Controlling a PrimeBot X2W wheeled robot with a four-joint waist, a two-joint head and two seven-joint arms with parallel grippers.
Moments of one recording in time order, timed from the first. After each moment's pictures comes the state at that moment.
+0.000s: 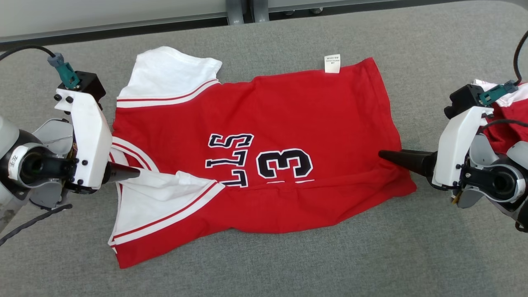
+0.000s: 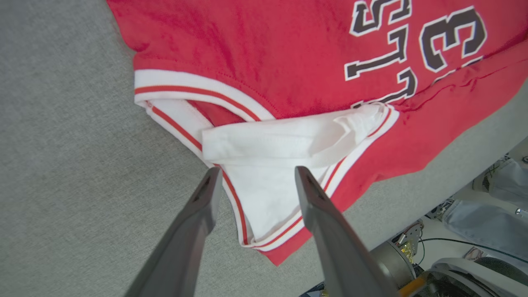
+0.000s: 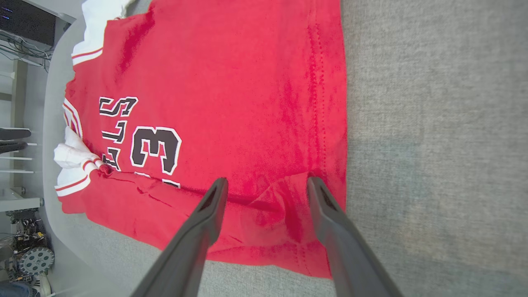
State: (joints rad) left arm -1.04 0.80 -1.09 0.22 -1.40 0.07 1.04; right arm -1.00 -0.68 1.24 0.43 1.68 0.13 0.42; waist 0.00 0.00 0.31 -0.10
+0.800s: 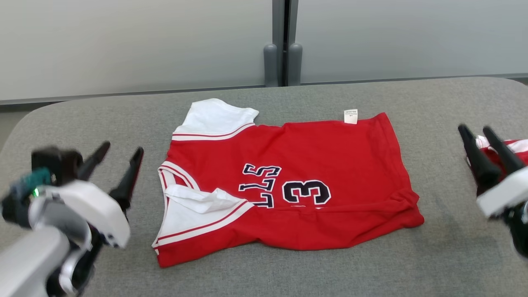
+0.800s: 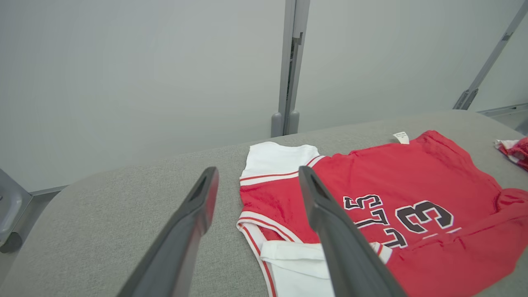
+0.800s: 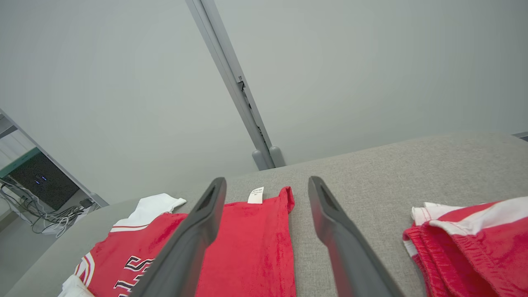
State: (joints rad) left arm -0.59 0.81 -0.93 0.05 -1.09 0.27 -0.05; right arm -0.57 -0.70 0.77 0.39 1.30 0.13 -0.26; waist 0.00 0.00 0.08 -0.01
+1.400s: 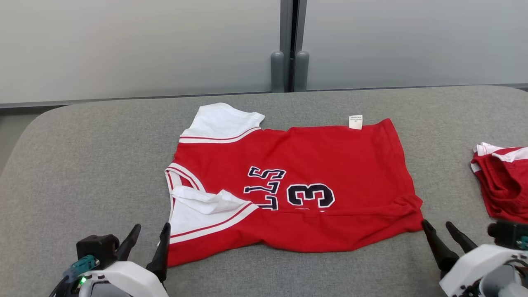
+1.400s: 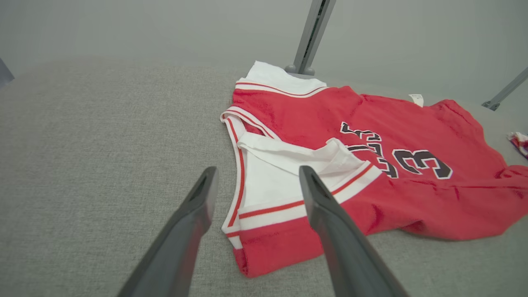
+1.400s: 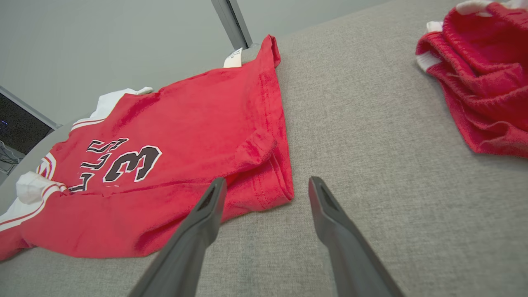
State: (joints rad) left arm -0.23 0.60 -0.86 0.10 -1.09 0.39 -0.26; right arm -0.20 -0.48 0.55 0.47 1.00 0.13 -0.17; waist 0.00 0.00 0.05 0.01
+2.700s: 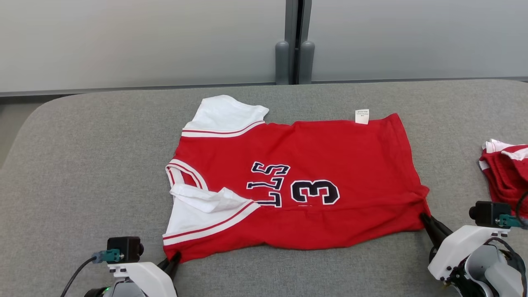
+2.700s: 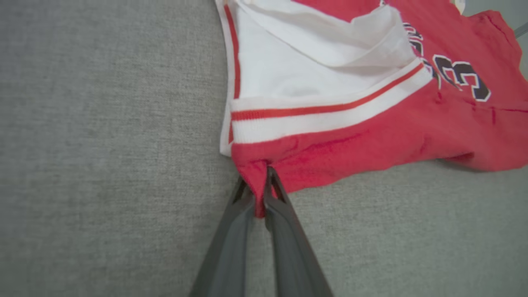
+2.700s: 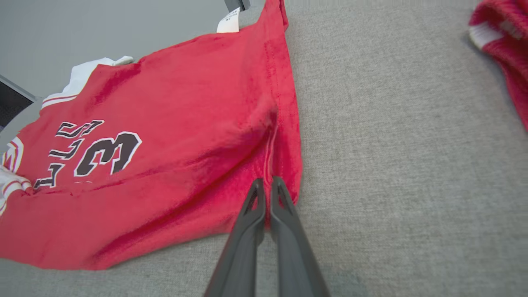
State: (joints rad) left arm -0.31 0.47 -0.94 0.42 -1.21 0.18 -0.04; right arm -0.37 -0.40 0.61 0.67 0.99 0.13 -0.08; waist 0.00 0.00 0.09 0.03
